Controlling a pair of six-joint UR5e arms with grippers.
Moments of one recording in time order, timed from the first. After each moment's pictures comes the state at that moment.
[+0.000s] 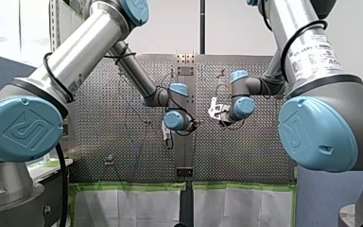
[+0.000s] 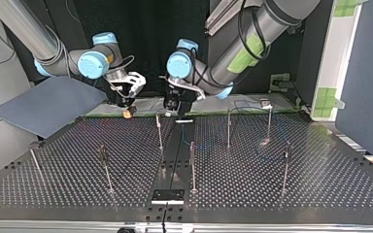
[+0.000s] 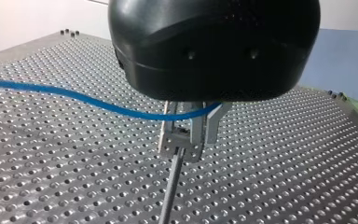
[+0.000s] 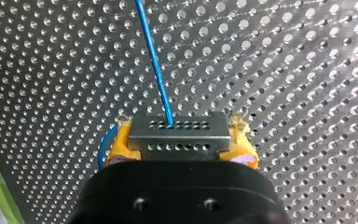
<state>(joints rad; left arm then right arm) -0.56 -2.22 -1.59 -2.58 -1.79 -1.78 2.01 -1.07 1.71 -0.41 1.51 1.78</state>
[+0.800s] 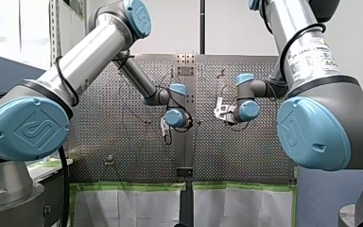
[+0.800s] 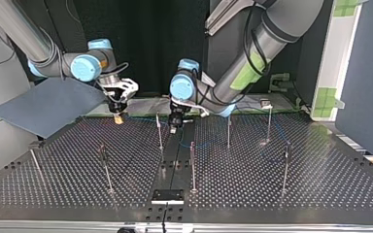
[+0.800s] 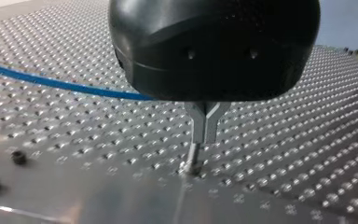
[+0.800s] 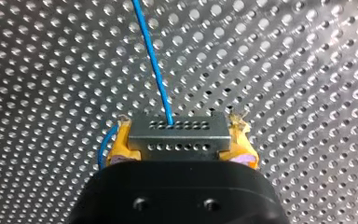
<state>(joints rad) -0.49 -2.30 -1.41 -2.66 -1.78 -1.75 1.95 -1.05 1.70 -0.50 1.49 1.79</state>
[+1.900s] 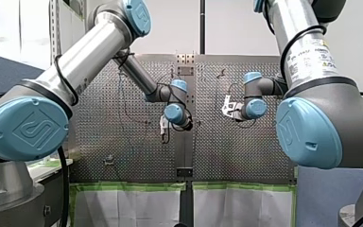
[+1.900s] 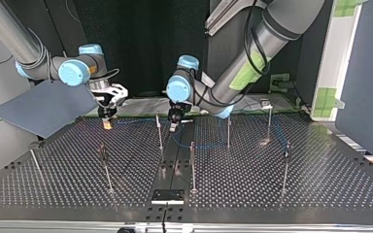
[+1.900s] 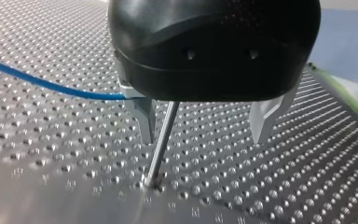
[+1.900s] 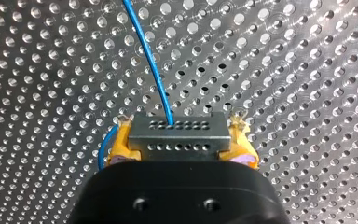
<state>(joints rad) -0.51 -2.28 -1.40 -2.84 -1.78 -1.71 1.89 -1.05 1.67 -0.50 1.46 1.78</state>
